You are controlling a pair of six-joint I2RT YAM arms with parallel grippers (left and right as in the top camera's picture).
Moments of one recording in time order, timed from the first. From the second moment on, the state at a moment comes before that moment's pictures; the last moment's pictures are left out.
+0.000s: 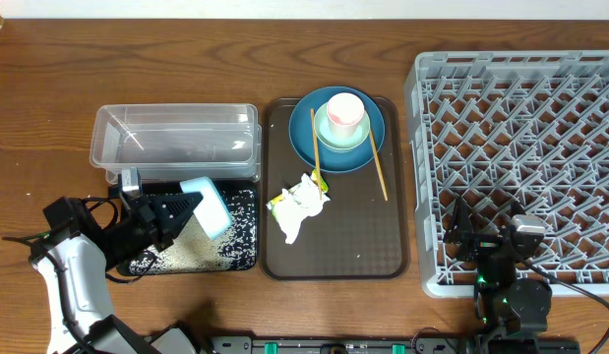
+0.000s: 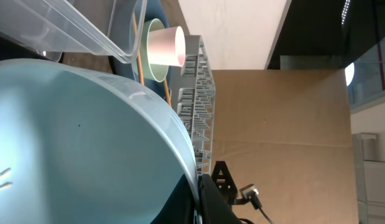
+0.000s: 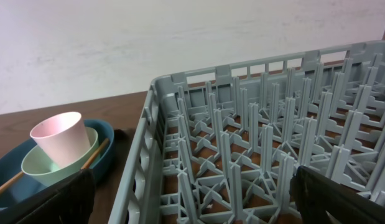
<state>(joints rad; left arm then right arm) 0.65 1.31 0.72 -1.03 1.39 0.08 0.02 0.01 0.01 -0.07 0.04 0.19</state>
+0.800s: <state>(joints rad) 0.65 1.31 0.72 -1.00 1.49 0.11 0.02 0.01 0.01 -0.07 0.04 0.19</state>
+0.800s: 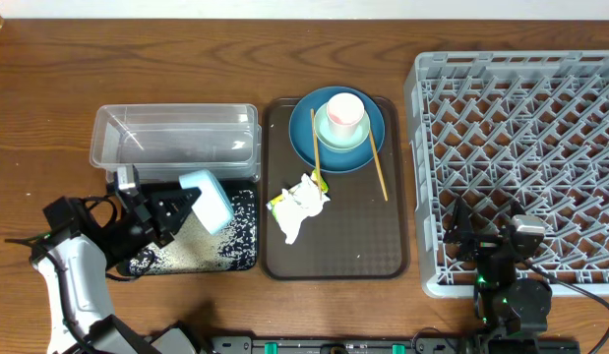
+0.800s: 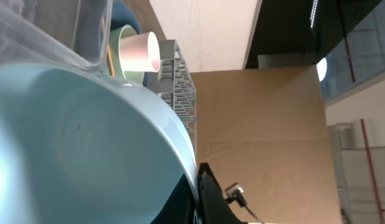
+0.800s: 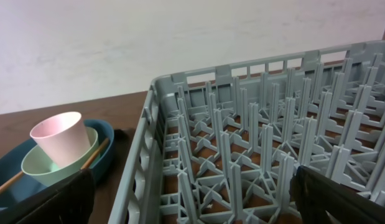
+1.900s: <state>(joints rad) 0.56 0.78 0.81 -0.82 0.81 -0.30 0.02 0.01 0.01 -0.07 0.04 0.19</state>
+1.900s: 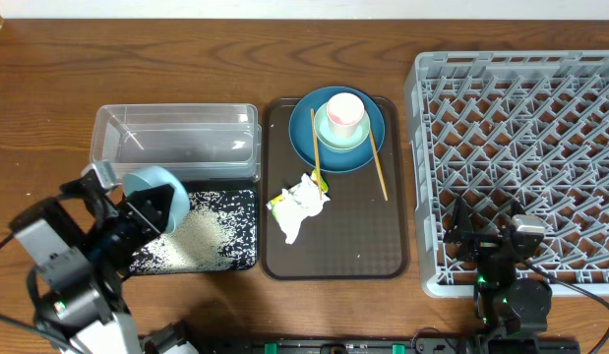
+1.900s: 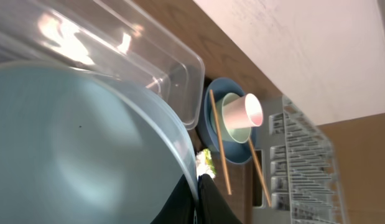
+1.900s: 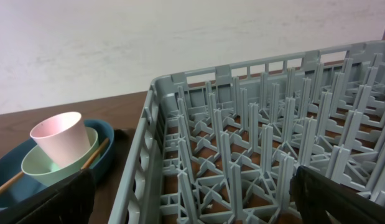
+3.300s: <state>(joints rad) -0.96 1.14 0.81 -0.48 0.00 -0.62 0.02 0.01 0.01 -0.07 0.04 0.19</state>
